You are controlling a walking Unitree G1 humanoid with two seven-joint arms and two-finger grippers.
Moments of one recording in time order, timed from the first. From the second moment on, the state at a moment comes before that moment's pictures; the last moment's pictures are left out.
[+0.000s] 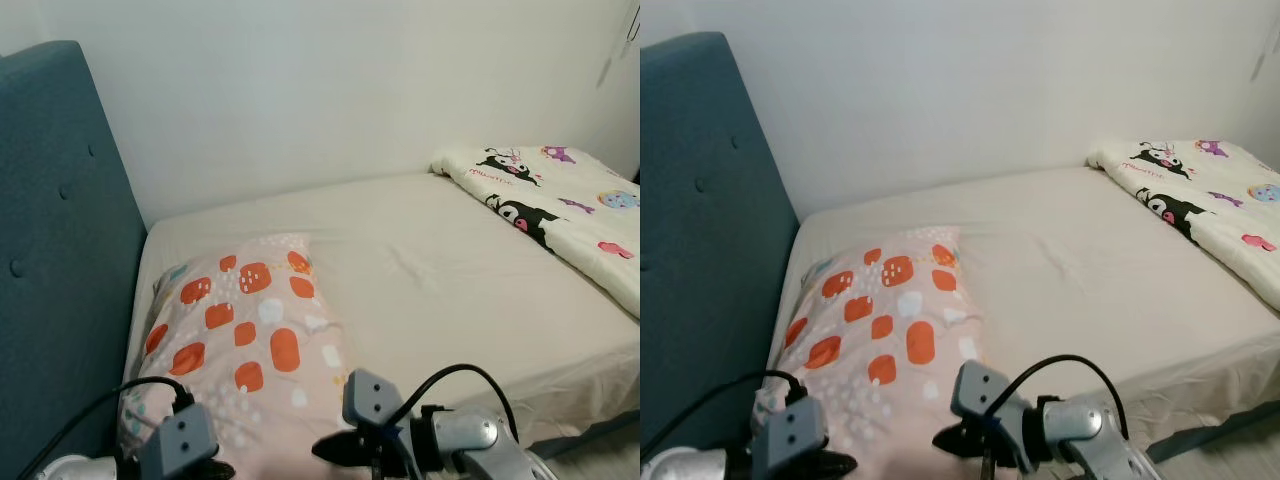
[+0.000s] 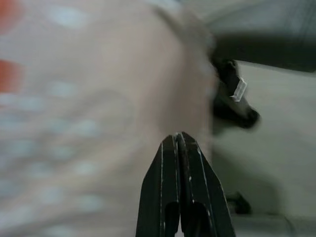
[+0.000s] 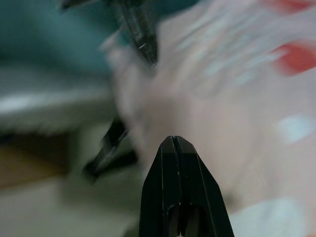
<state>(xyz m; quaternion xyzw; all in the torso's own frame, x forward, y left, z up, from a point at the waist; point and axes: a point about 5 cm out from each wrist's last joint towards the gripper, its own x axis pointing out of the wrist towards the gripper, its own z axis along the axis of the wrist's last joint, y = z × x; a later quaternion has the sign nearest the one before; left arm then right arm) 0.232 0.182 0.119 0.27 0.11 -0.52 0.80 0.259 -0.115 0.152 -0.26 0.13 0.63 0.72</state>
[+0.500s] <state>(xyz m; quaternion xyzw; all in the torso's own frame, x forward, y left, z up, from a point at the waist) 0.218 0.150 0.045 0.31 0.17 -0.43 0.83 0.247 -0.129 0.086 -0.39 0.24 0.55 0.69</state>
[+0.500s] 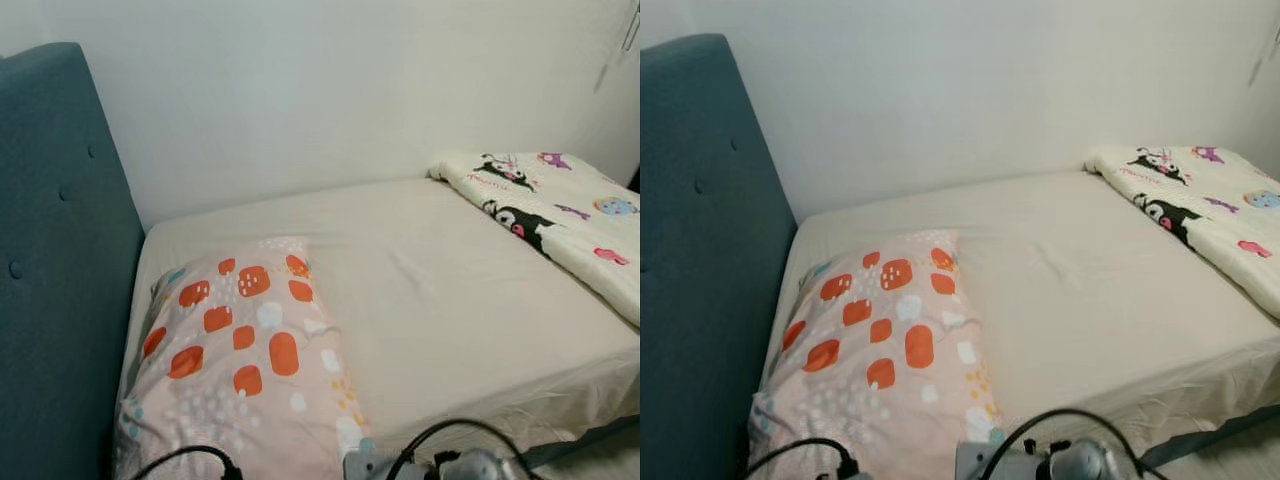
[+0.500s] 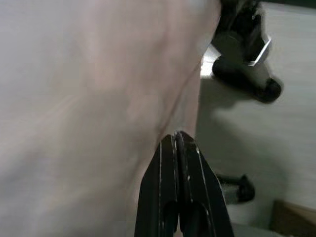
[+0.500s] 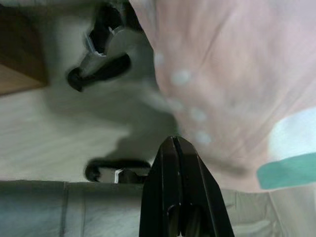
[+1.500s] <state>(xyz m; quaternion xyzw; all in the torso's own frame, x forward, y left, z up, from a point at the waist) 0.283 0.144 0.044 0.37 0.13 -0.26 0.88 0.322 -0.121 0.057 -0.54 0.08 0.37 0.75</state>
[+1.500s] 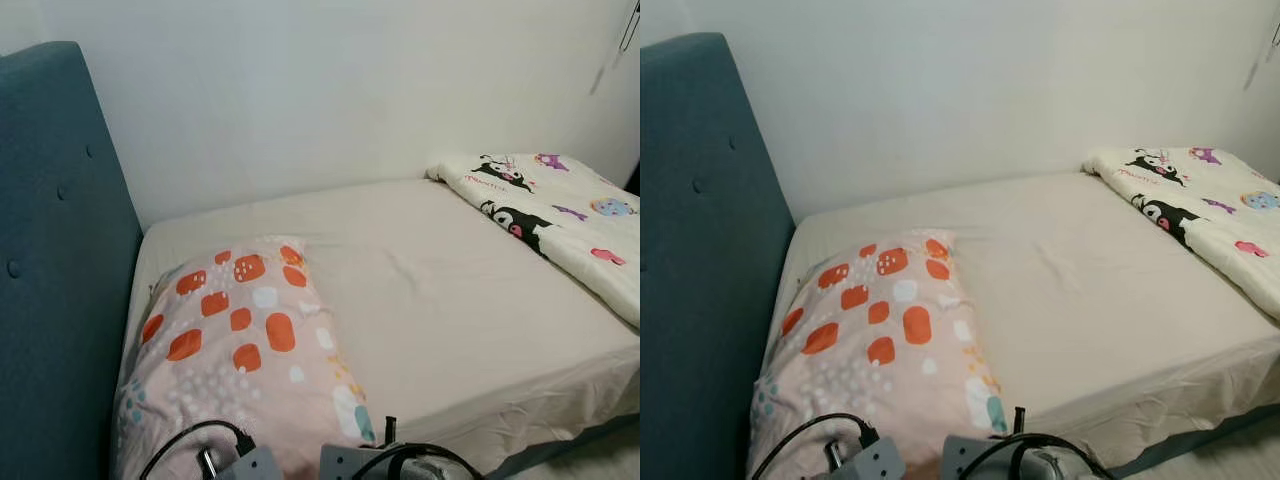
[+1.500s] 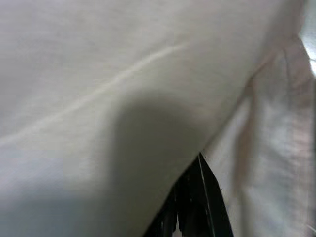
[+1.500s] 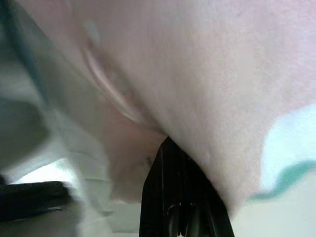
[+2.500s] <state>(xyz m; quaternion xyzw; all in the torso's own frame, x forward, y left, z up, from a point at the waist) 0.367 0.155 0.090 0.49 0.09 -0.19 0.85 0.391 -0.119 0.135 -0.55 0.02 0.23 0.80</state>
